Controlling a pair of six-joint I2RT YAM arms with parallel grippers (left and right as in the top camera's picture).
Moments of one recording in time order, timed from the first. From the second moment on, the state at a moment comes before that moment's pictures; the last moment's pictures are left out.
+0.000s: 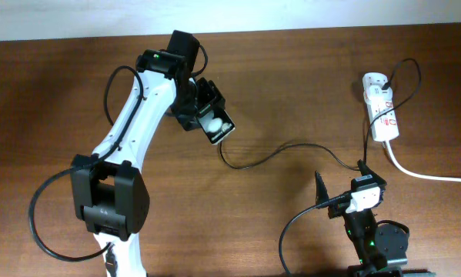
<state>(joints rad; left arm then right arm) -0.30 2.07 1.90 -1.19 0.33 -0.88 0.05 0.01 0.01 -0.06 -0.13 -0.10</state>
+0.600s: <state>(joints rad) -0.30 2.07 1.90 -1.27 0.33 -1.26 0.05 0.01 0.01 -0.06 -0.13 -0.10</state>
